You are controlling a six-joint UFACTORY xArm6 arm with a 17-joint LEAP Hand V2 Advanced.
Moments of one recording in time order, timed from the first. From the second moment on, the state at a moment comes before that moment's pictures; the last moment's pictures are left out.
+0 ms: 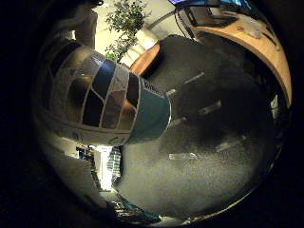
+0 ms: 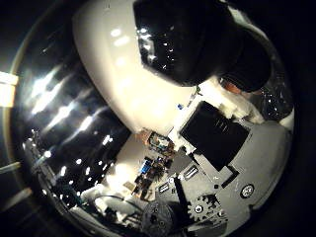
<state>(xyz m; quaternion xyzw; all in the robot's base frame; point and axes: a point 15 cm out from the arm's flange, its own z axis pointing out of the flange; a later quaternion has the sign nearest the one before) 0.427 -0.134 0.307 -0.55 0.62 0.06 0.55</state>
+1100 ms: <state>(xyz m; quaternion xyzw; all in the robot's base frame) 0.386 -0.006 0.435 -0.72 0.62 0.01 0.30</state>
